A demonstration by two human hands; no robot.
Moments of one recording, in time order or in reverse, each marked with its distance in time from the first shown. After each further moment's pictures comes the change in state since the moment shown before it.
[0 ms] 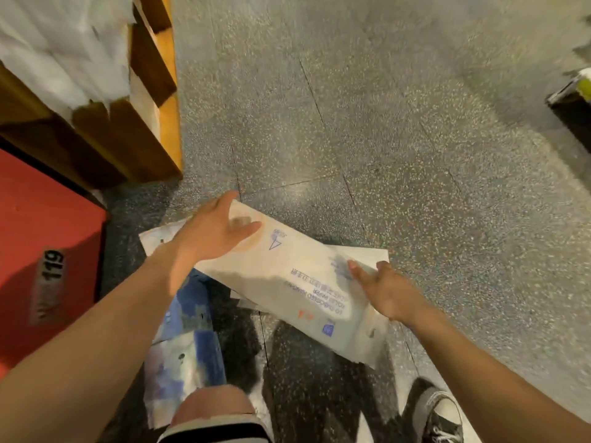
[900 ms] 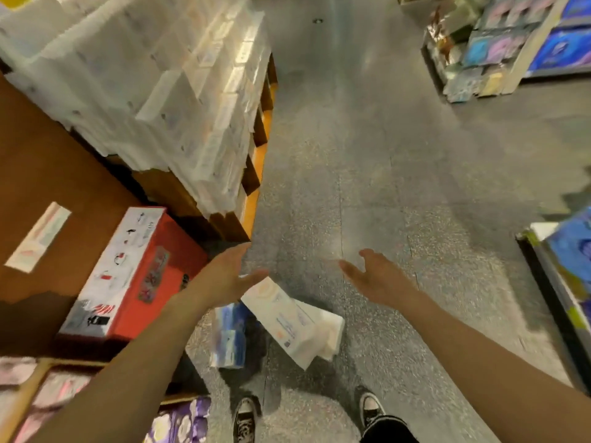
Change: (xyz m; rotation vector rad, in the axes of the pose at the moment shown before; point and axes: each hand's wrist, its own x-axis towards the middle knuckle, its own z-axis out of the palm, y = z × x) left_hand -0.326 0.404 -0.399 -0.142 0.081 -0.184; right_hand -0.349 -0.063 -0.484 -0.219 0.023 -0.592
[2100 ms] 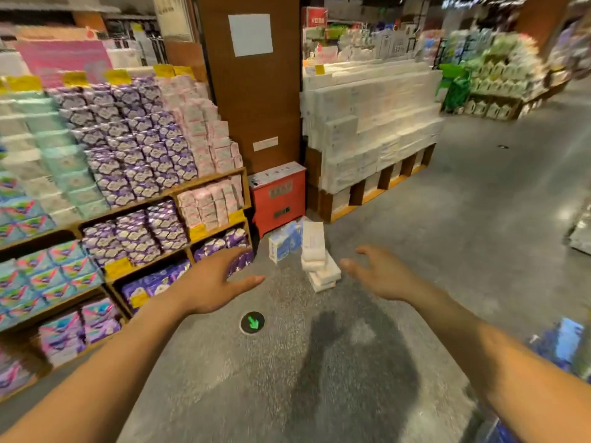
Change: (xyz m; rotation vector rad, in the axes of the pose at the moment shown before) left_hand -0.777 0.650 0.441 -0.135 0.622 -0.523; right_hand -0.714 0.447 -0.209 -0.336 -0.199 -0.843
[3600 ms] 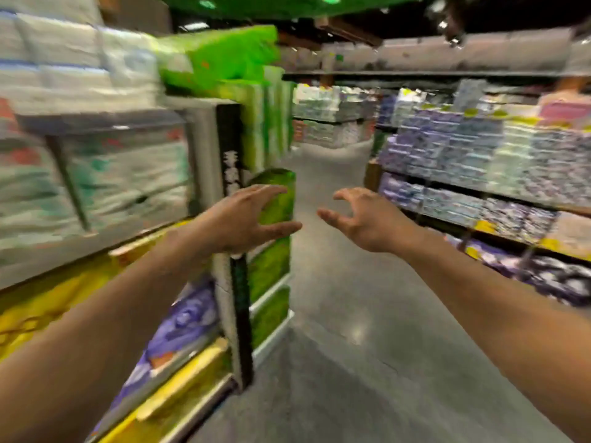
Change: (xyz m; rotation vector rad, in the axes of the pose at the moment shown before) left_hand -1.410 0.646 0.174 0.354 0.742 -0.979; right_hand -1.311 -0.082 0.073 -0.112 -0.287 -1.528
